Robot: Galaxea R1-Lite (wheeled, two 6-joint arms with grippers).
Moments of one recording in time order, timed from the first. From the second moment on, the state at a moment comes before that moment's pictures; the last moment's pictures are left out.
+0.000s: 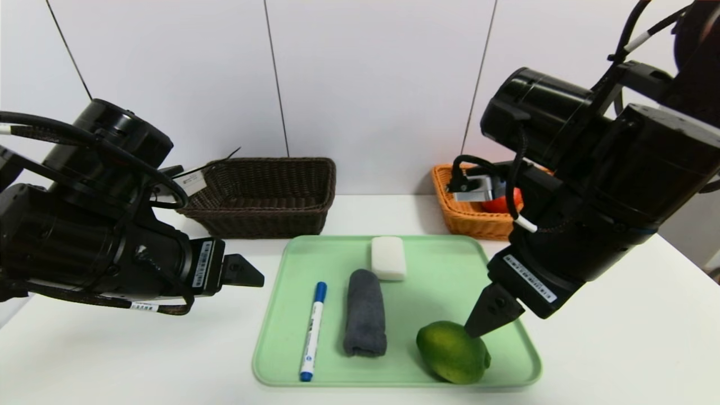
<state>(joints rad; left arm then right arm) -0.48 1.46 -1.18 0.59 -0.01 -0.44 0.71 1.84 -1.92 1.37 0.06 0.09</state>
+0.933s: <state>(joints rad) -0.48 1.42 -1.16 0.60 -0.01 -0.43 0.78 2.03 -1.91 1.37 -0.04 0.10</state>
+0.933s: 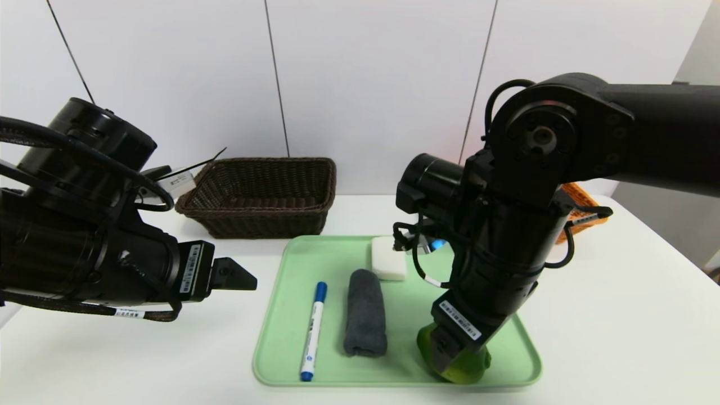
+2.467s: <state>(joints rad) -0.47 1.43 -1.16 0.60 0.00 -0.43 0.75 2.19 -1.92 1.37 -0.03 0.12</state>
